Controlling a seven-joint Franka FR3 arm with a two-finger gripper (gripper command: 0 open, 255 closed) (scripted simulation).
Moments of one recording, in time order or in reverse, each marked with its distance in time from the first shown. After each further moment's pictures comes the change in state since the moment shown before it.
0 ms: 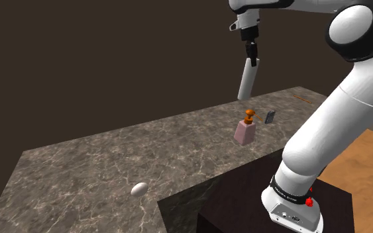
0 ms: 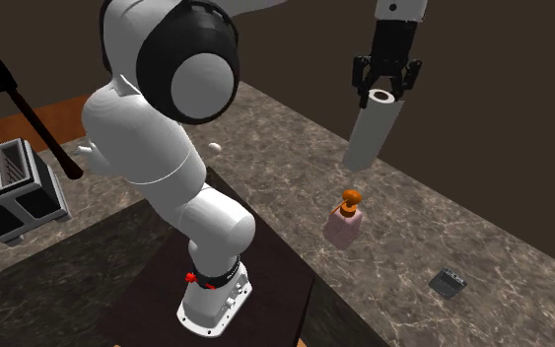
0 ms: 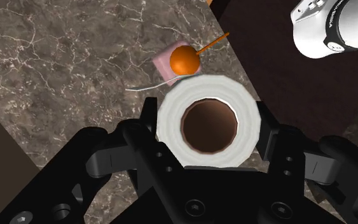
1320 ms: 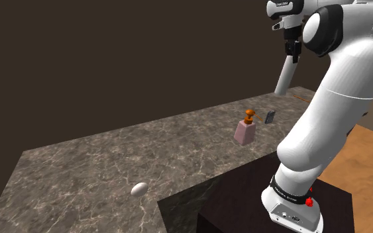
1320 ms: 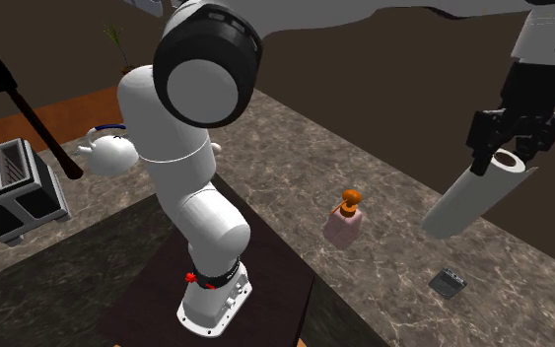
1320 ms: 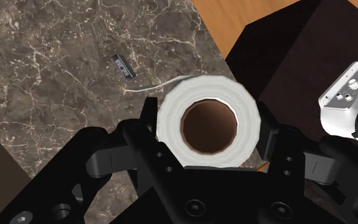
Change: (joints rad) arm -0.203 0.190 -0.324 0.169 -0.030 0.149 -0.521
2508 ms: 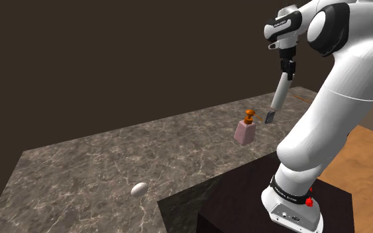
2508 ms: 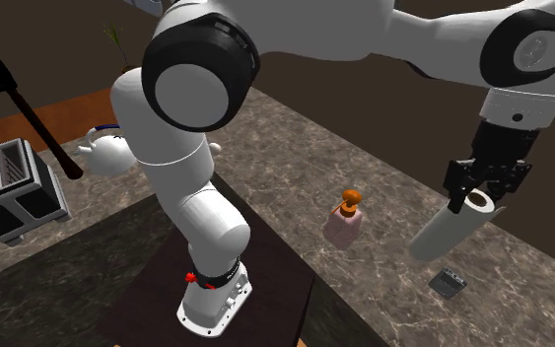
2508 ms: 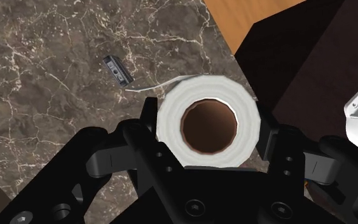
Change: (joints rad) arm -0.008 -0.032 -0.008 -0.264 -0.023 0.230 0.061
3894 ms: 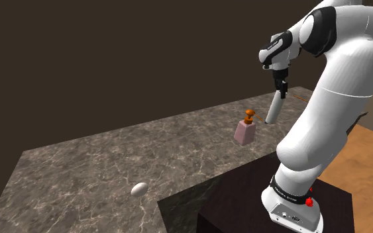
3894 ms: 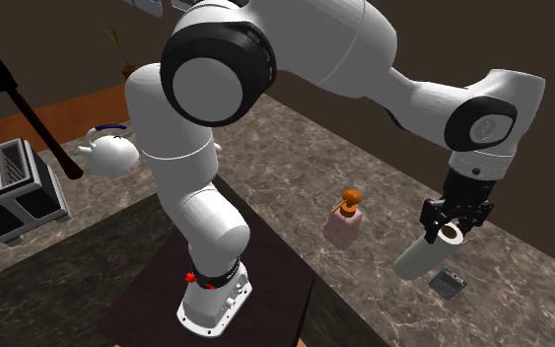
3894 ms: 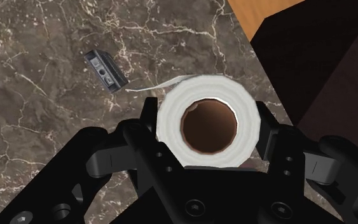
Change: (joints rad) arm -0.013 0.069 -0.018 -0.219 0.017 0.273 0.045
